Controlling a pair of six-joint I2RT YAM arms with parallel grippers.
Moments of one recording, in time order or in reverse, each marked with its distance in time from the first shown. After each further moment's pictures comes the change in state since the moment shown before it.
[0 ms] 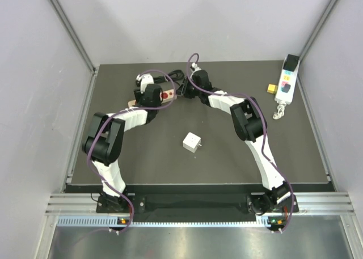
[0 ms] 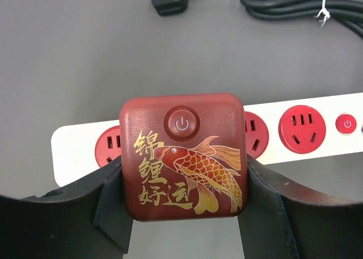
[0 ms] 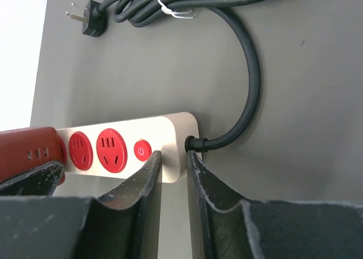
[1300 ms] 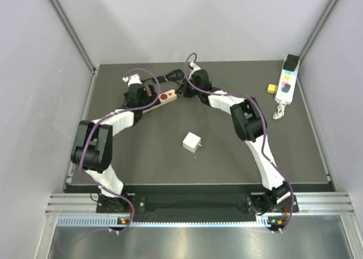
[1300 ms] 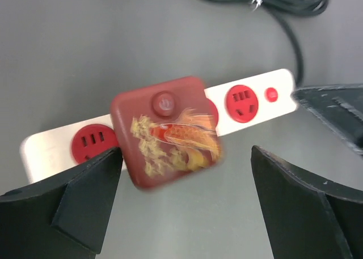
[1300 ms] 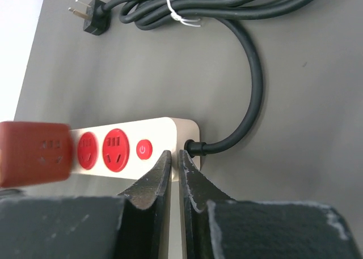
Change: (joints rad) left arm 0.131 -0.105 -0.074 -0.017 0.416 -0.146; right arm 0.000 0.000 0.004 0.019 -0.004 -0.093
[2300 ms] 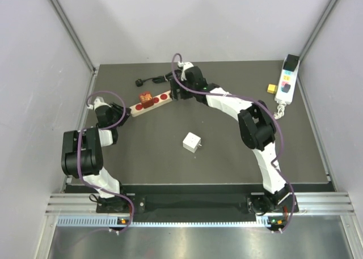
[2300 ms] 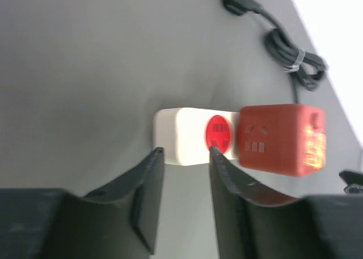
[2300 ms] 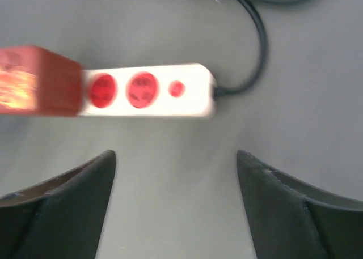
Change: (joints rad) left arm 0.403 -0.094 -0.412 0.440 0.333 -0.335; right arm 0.093 -0.262 -0.121 -0.280 0.220 -0.304
